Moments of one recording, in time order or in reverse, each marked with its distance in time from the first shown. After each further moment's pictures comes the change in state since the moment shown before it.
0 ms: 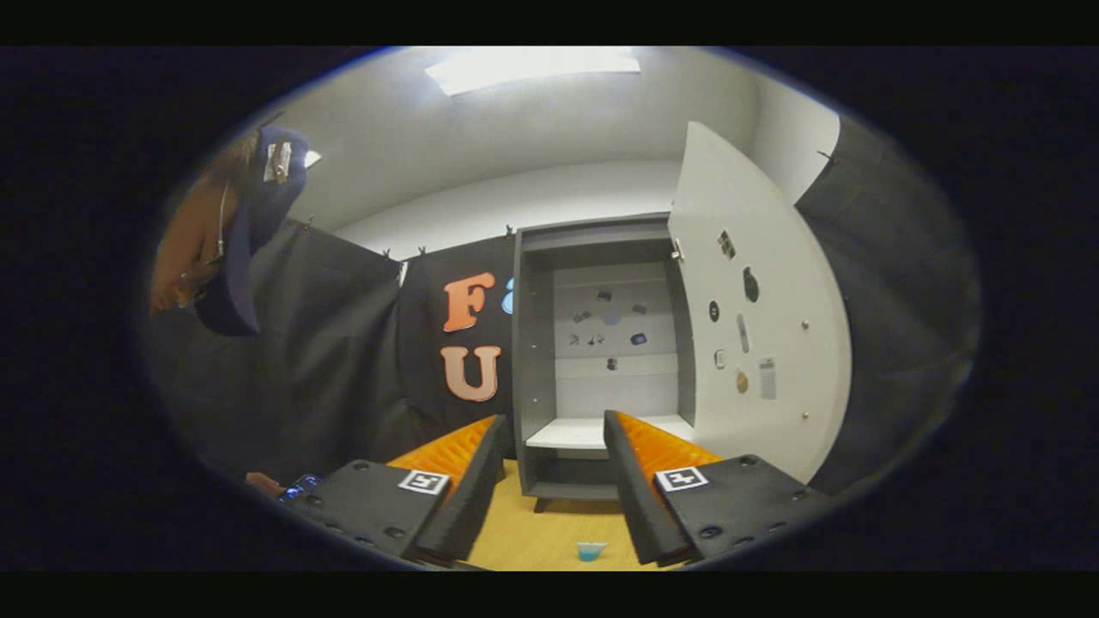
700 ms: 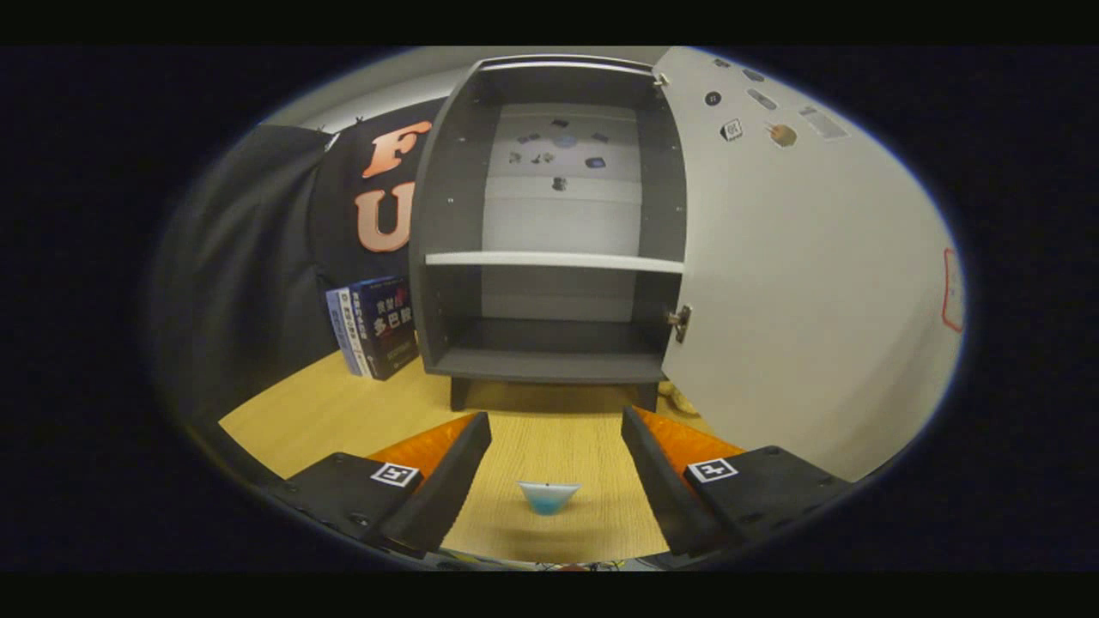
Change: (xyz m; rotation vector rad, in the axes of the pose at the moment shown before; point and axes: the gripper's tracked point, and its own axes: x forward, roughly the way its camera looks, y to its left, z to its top) arm 0.054 -0.086 -0.314 -0.020 0.547 -0.282
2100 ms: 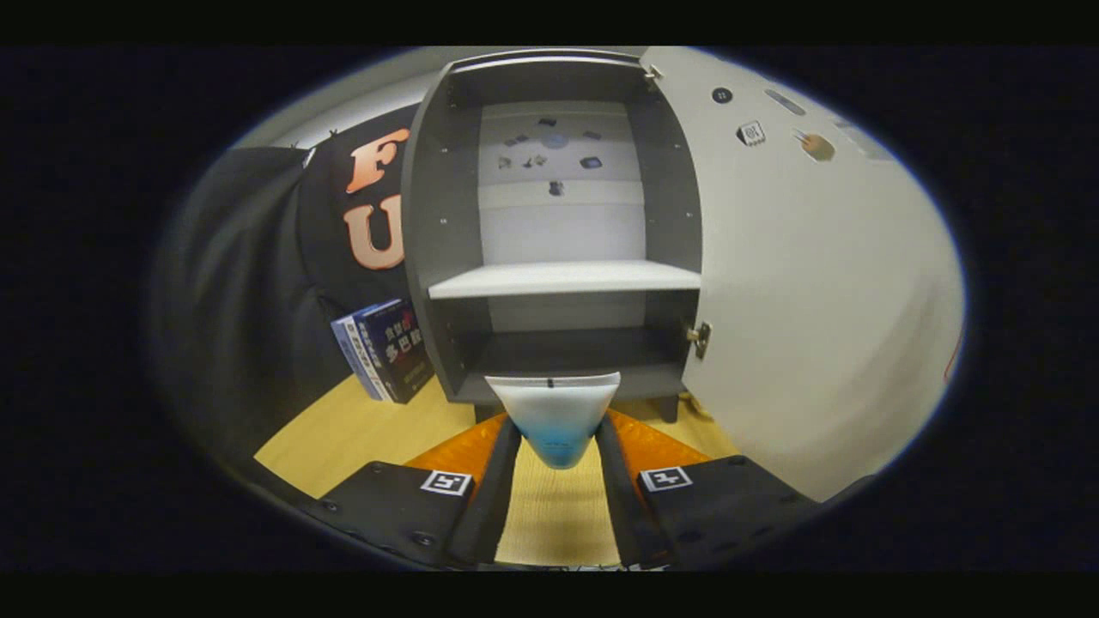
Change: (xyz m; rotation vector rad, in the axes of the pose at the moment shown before) arm 0.015 0.032 0.125 0.081 -0.085 0.036
